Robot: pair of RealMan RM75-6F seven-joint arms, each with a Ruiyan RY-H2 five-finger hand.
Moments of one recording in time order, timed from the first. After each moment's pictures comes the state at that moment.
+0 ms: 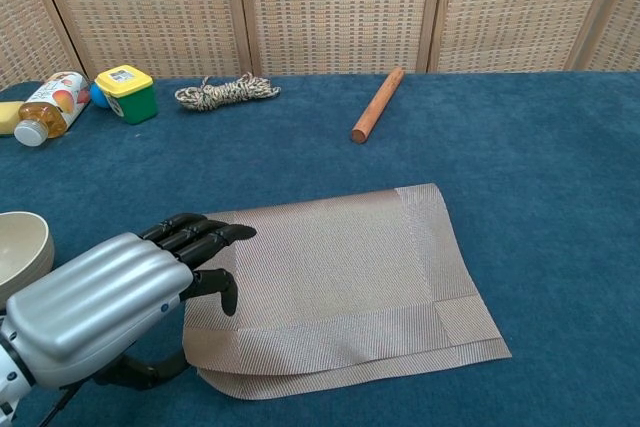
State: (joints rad) left arm -0.35 -1.75 0.09 -1.51 1.65 1.21 0.61; right arm 0.08 -1.07 0.05 -1.69 -1.50 1.44 0.22
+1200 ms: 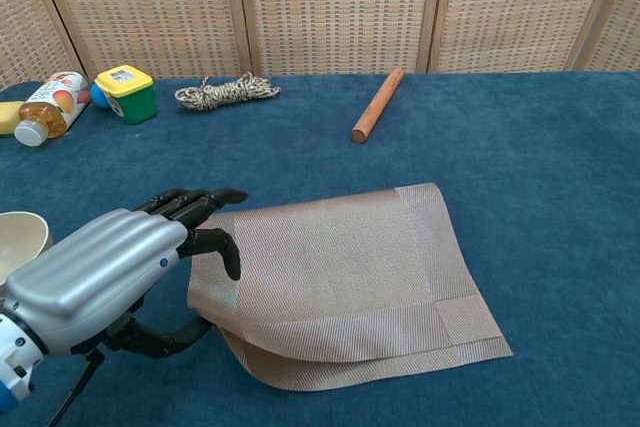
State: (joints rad) left arm -0.32 -1.79 0.04 -1.56 1.58 1.26 0.55; right arm 0.08 -1.07 0.05 -1.70 -1.50 1.43 0.22
